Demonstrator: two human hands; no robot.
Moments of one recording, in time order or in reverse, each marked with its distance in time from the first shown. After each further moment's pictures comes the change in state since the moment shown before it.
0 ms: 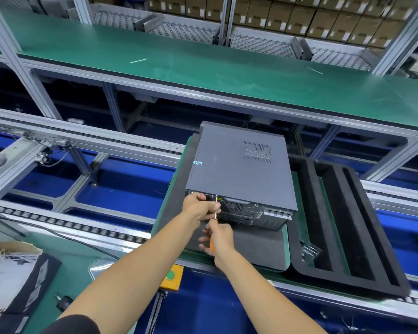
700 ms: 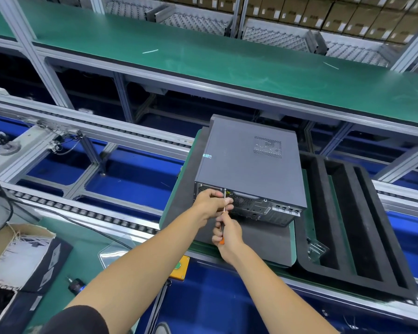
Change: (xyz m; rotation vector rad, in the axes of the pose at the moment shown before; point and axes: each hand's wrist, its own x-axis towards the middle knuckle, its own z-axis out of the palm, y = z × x) left_hand -0.004 -0.012 -0.002 0.032 -0.159 -0.018; right_hand 0.003 0.003 -0.005 0.224 -0.045 0.070
